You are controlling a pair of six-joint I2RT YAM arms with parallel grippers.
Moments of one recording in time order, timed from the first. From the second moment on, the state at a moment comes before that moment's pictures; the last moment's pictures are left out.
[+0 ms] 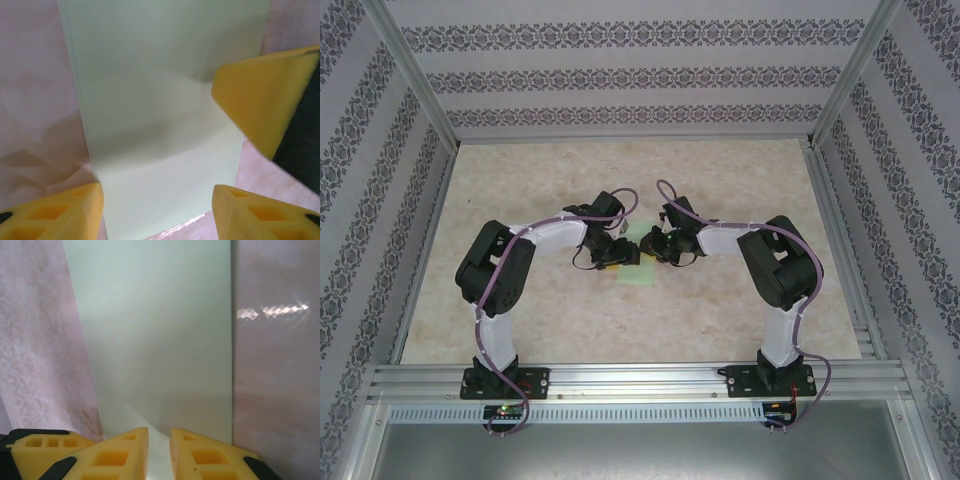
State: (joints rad) left arm -0.56 1.91 1.22 -0.59 0.42 -0.58; right arm 0.51 1.93 1.01 -0.07 -0.47 0.85
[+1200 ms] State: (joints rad) left arm -0.61 1.86 1.16 -0.58 0.46 -0.61; right arm 0.49 1.94 1.00 -0.02 -0.53 0.87
